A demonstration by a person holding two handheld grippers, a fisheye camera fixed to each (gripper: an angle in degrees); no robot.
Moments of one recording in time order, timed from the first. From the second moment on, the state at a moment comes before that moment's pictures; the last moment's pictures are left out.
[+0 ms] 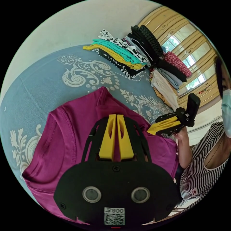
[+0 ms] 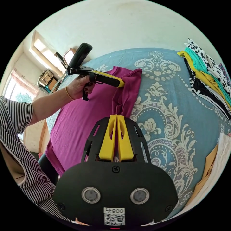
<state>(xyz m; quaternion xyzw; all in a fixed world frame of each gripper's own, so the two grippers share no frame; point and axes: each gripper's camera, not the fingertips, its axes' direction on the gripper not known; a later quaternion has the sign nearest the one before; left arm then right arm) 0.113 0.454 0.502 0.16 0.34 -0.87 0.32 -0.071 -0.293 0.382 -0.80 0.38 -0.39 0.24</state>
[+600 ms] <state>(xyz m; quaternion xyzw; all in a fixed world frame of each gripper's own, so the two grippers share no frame) 0.127 0.439 0.462 0.17 0.32 -0.88 0.31 -0.065 -0.267 0.369 -0.81 0.37 -0.39 0.24</state>
